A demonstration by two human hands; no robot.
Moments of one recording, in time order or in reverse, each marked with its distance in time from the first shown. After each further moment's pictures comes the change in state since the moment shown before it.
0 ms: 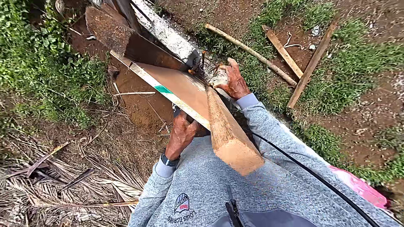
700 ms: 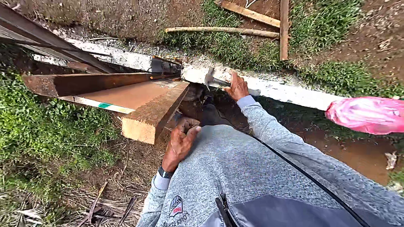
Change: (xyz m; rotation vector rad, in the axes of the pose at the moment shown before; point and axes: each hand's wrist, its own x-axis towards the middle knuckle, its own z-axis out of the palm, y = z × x) left_hand -0.044 0.005 0.053 -0.025 -0.536 0.090; right_hand -0.200 0.097 0.010 -0.011 0.128 0.675
